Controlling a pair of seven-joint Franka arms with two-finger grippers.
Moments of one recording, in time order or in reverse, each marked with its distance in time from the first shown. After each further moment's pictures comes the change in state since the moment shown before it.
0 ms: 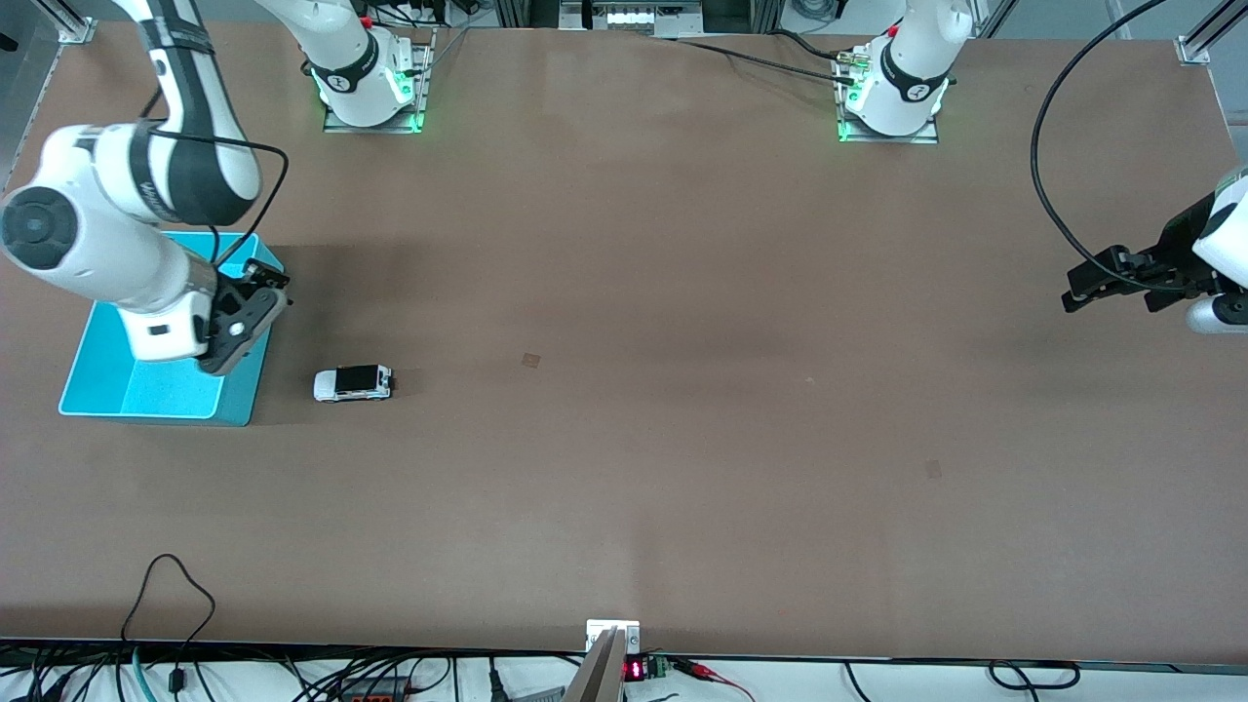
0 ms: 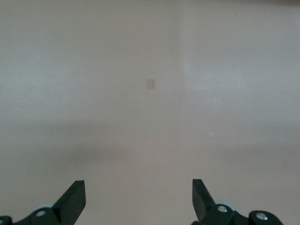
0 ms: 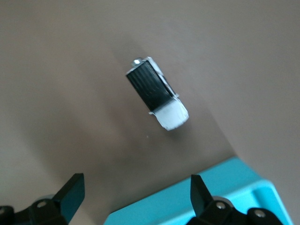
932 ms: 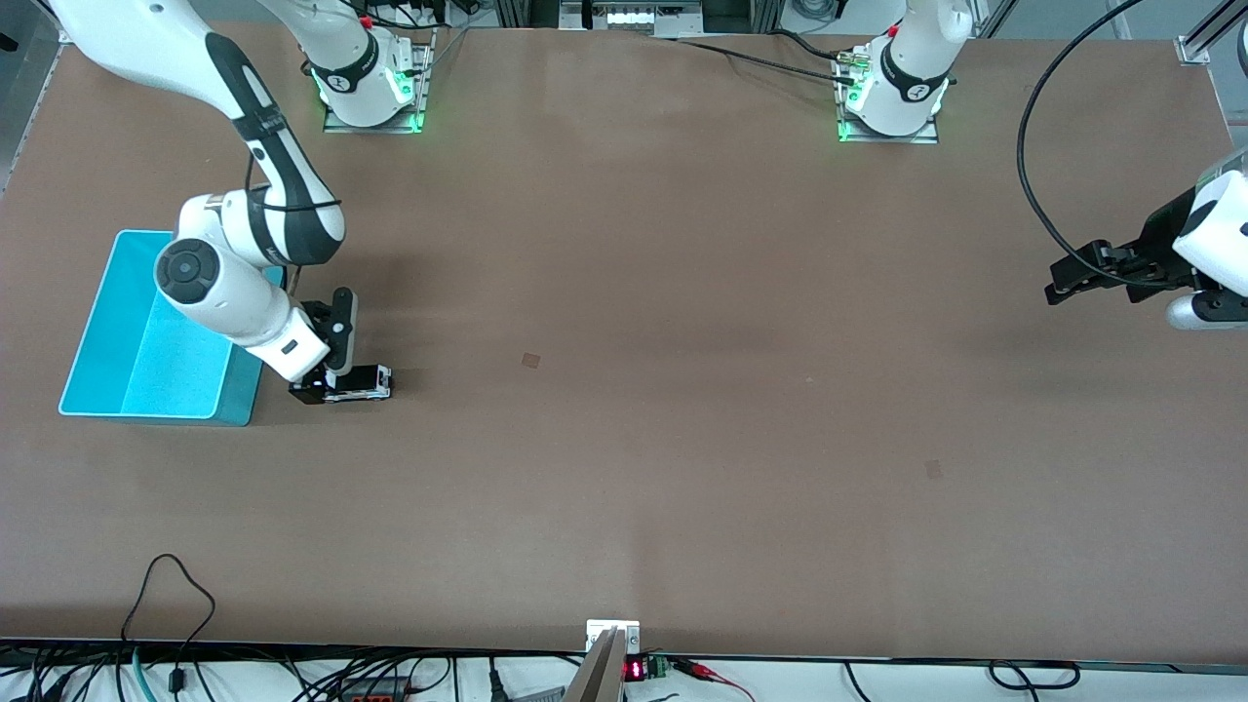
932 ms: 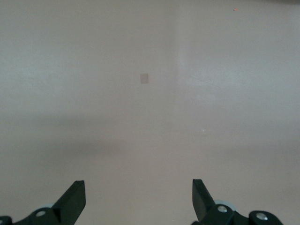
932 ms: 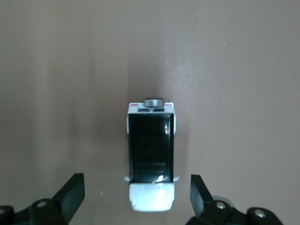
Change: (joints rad) left arm 0.056 0.000 -0.093 0.005 0.000 -0.014 -0.072; right arm -0.084 0.212 0.149 -0.069 -0.090 0.394 -0.426
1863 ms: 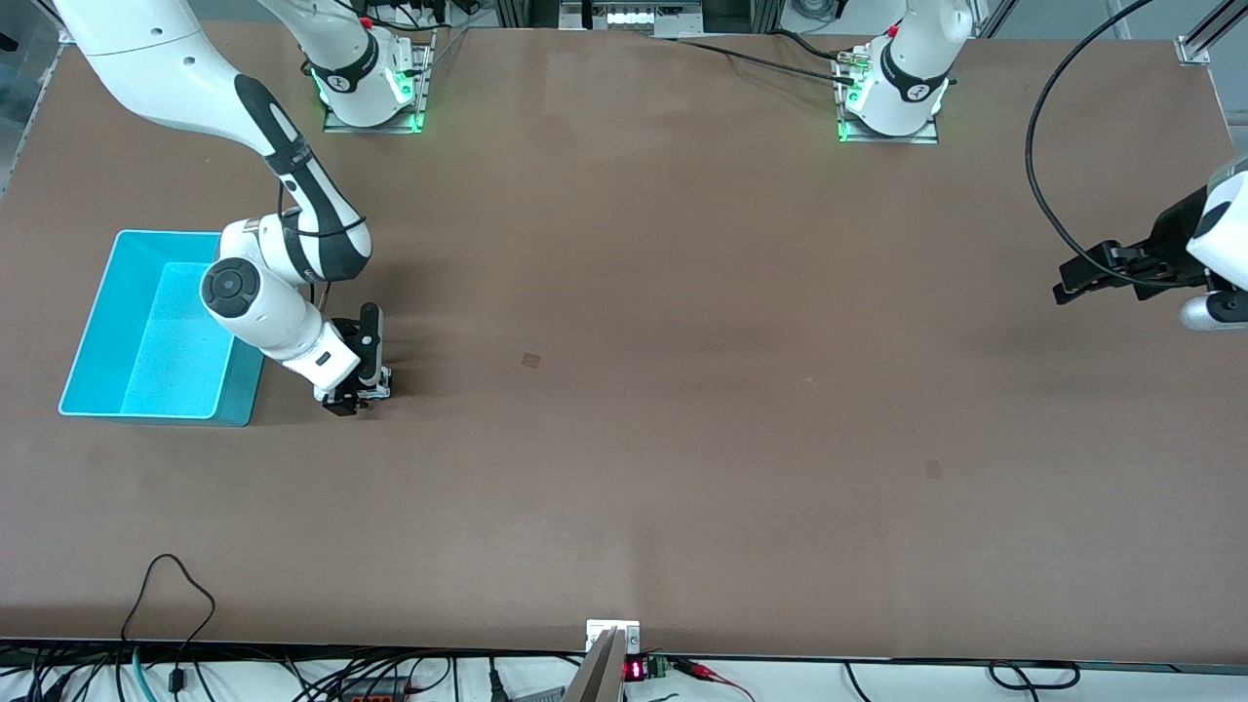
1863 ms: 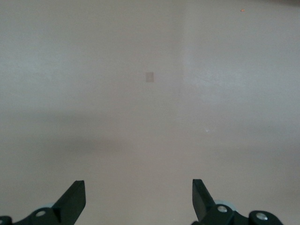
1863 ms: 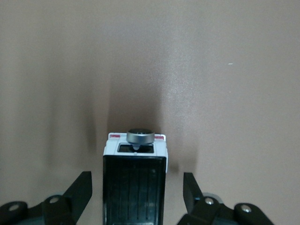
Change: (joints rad) left arm 0.035 0.000 -0.008 0.000 0.000 -0.007 0.000; right arm 0.001 0.108 0.019 0.012 -0.016 0.137 -0.011
